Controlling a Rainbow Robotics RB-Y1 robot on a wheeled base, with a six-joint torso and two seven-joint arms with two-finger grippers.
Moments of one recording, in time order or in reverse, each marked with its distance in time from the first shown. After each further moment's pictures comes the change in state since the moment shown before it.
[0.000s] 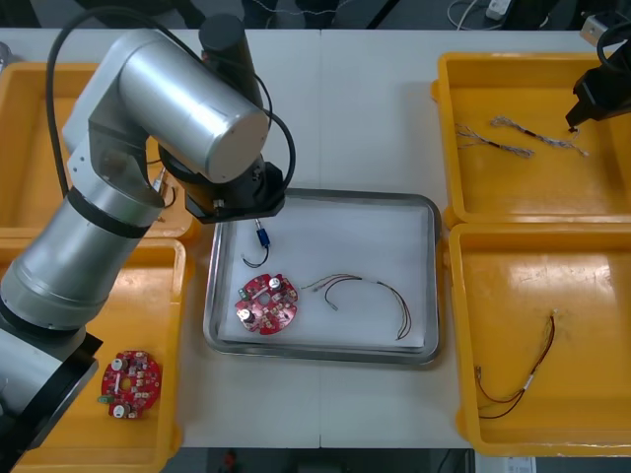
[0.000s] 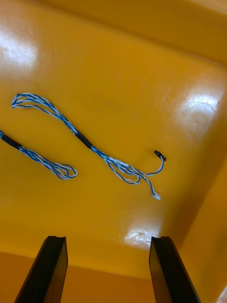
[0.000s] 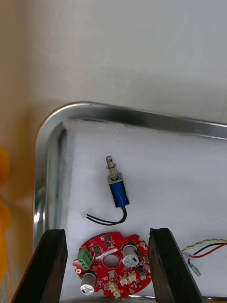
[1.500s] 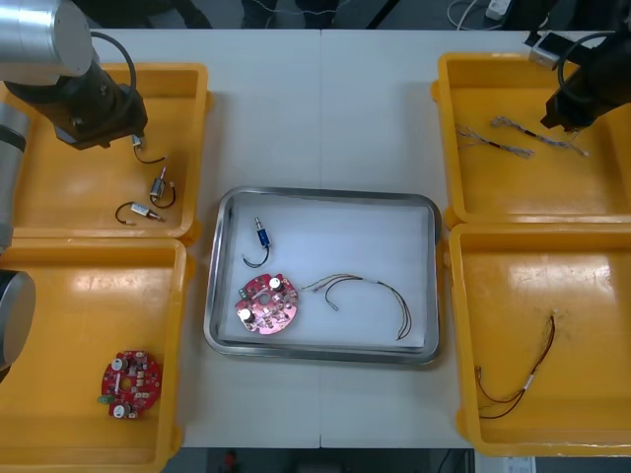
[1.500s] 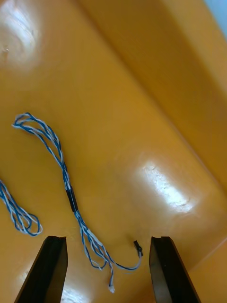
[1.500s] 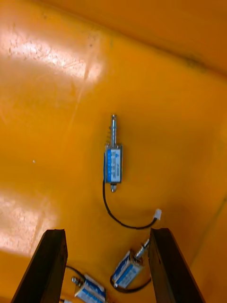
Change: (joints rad) right arm -0.037 0.041 0.037 0.234 -0.054 -0.386 0.593; left arm -0.120 0.152 0.417 0.580 -0.106 -0.386 -0.388
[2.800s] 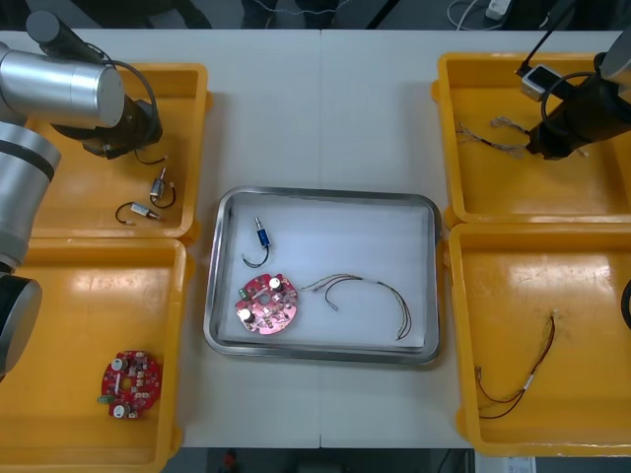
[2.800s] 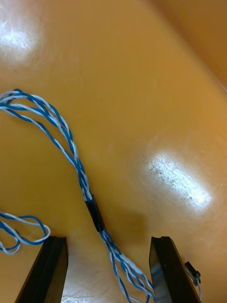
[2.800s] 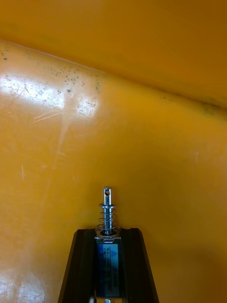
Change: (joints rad) right arm -0.033 0.019 -0.001 0.260 -0.049 -0.235 0.003; left arm -0.007 0.000 -0.129 0.256 0.005 -0.424 0.000
